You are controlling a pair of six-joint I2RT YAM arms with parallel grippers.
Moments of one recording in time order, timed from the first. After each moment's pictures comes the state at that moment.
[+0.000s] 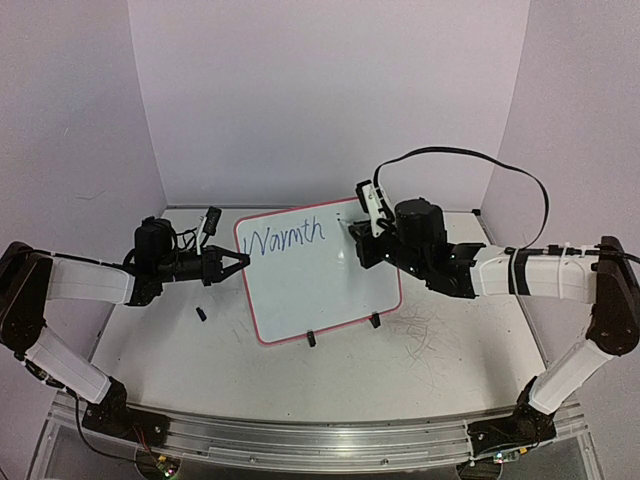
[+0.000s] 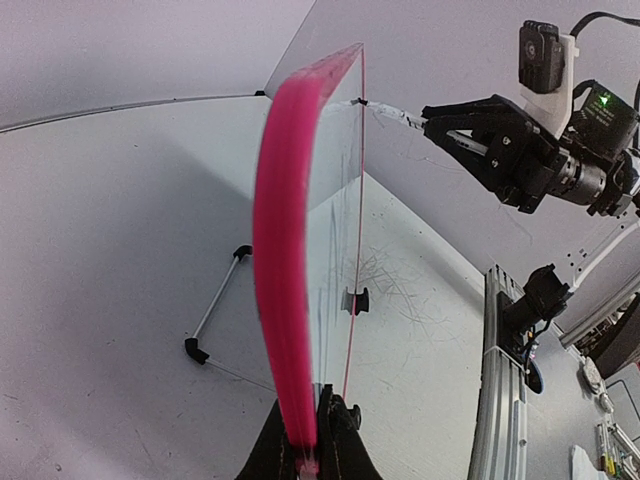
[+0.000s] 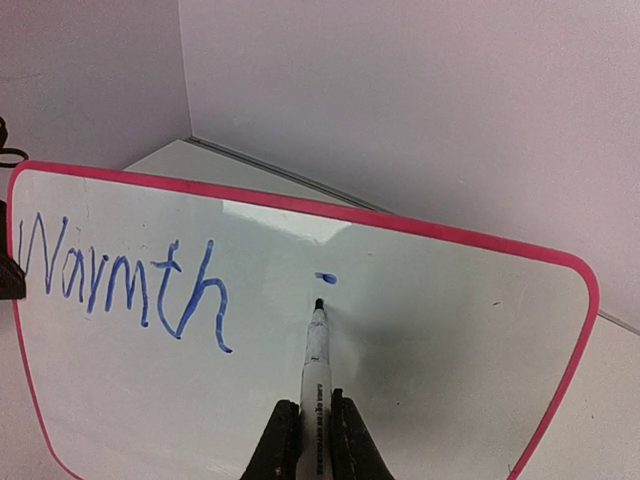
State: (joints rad) left arm -0.37 1.44 0.61 0.57 0.81 -0.30; right arm 0.84 1.57 1.05 0.25 0.25 0.02
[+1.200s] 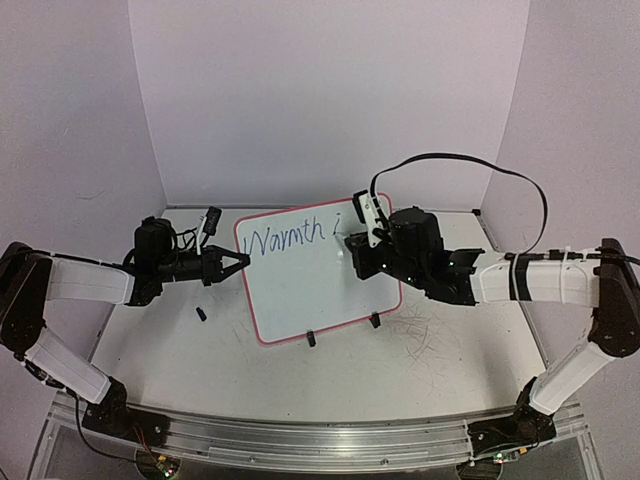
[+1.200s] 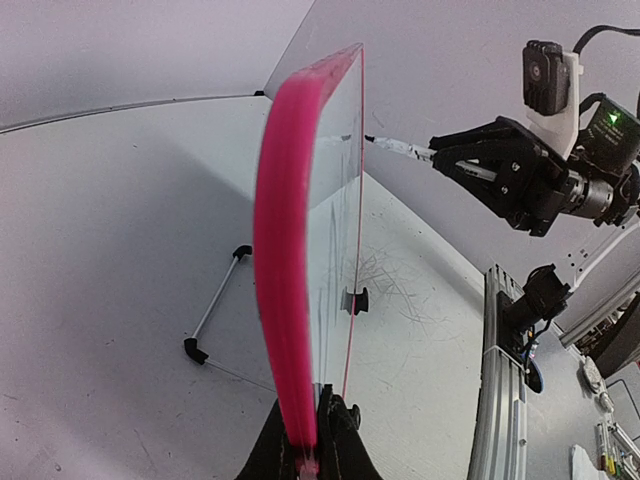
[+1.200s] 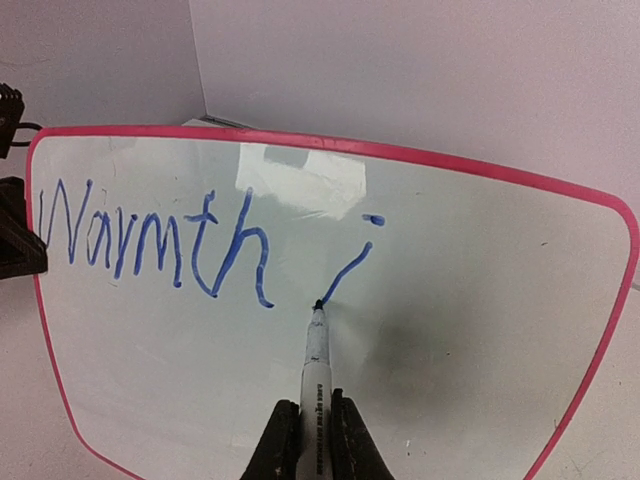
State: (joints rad) left arm -0.37 1.44 0.61 0.57 0.81 -0.30; right arm 0.88 1.56 1.03 0.20 0.27 0.10
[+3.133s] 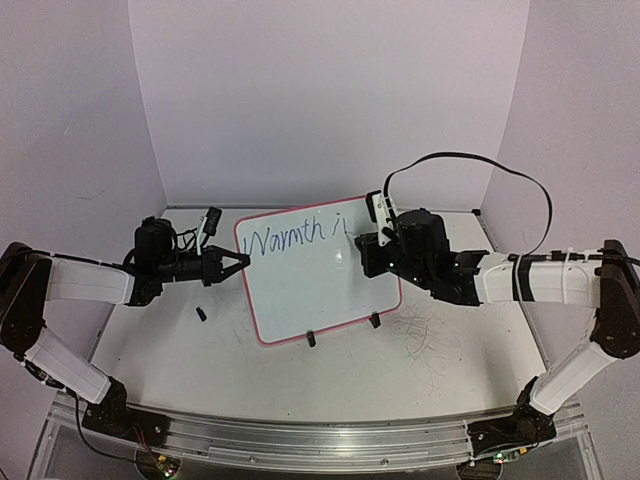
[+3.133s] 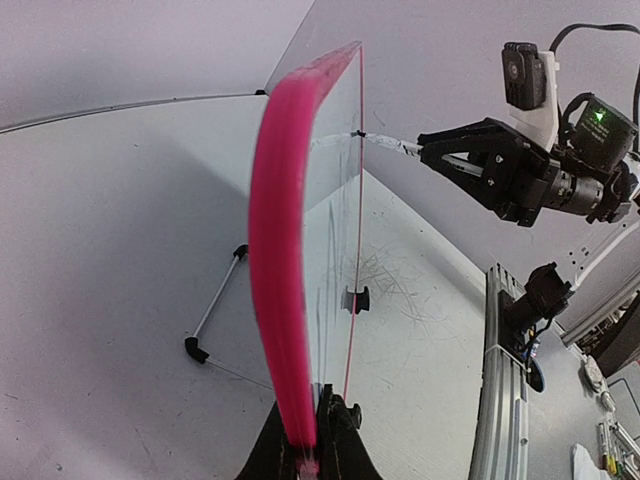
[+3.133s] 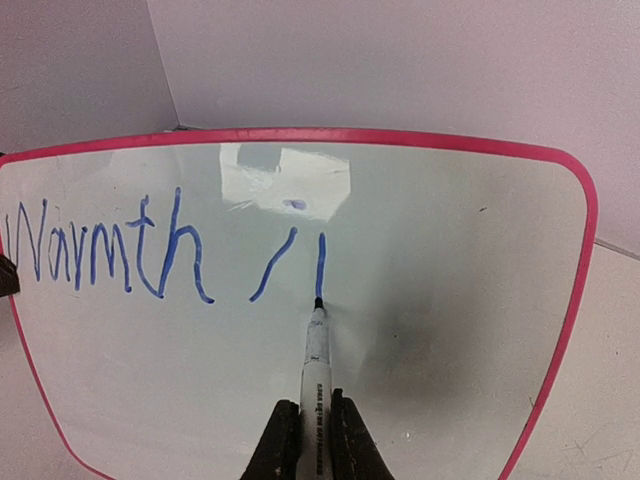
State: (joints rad) left arm -0.37 1.43 0.61 0.56 0.81 -0.29; right arm 0.84 1.54 0.99 0.21 0.29 0.18
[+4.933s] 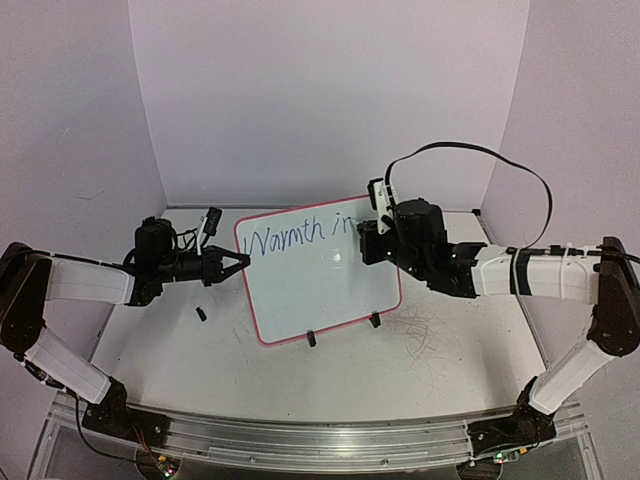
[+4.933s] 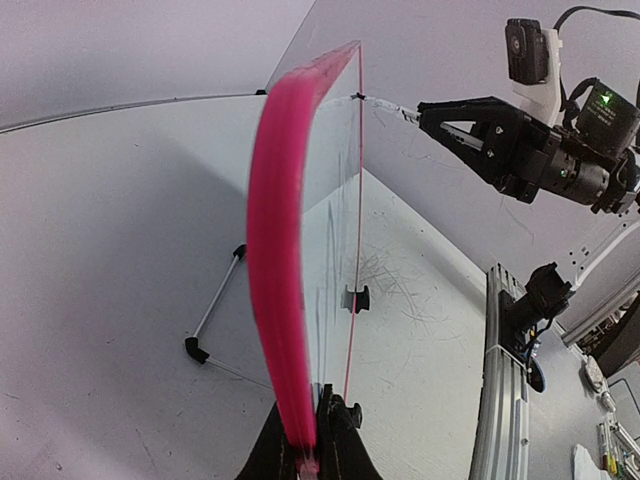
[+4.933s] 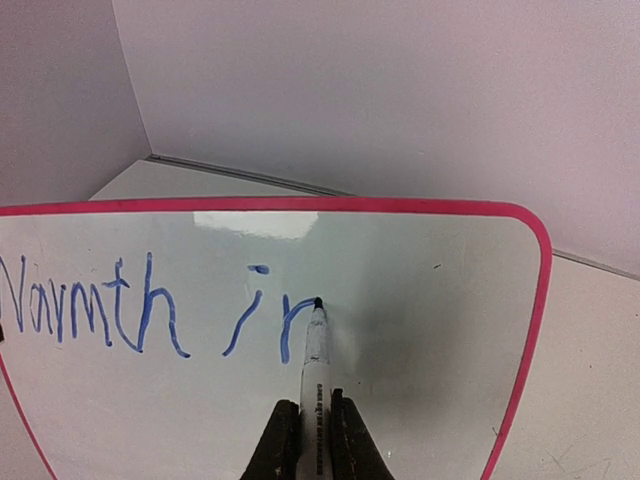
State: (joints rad) left arm -0.37 1.43 0.61 0.56 0.81 -0.29; right arm 0.84 1.57 1.05 0.20 0.37 0.17
